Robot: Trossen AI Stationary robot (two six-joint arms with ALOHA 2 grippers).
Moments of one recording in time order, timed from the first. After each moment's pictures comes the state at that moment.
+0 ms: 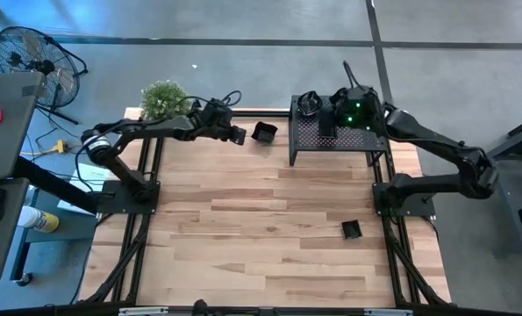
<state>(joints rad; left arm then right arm) 0.61 1.57 0.90 -0.02 0.14 -0.56 -0.66 1.10 0.97 -0.43 0.04 0.67</state>
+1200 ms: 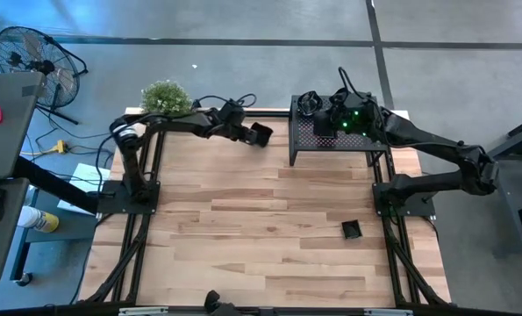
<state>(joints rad) 0.61 1.84 1.07 -0.03 0.10 -0.54 -0.52 1.11 0.97 -0.32 0.10 0.65</state>
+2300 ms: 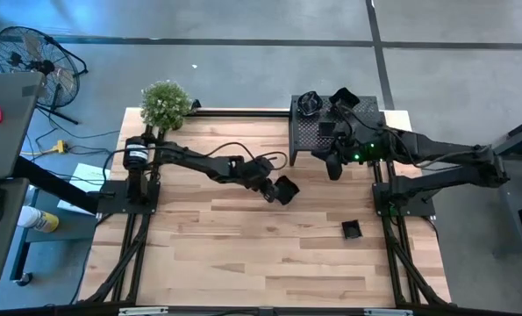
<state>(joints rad) 0.08 1.91 1.12 0.03 0.00 -0.72 -0.15 0.95 0.97 -0.48 0.05 0.55</state>
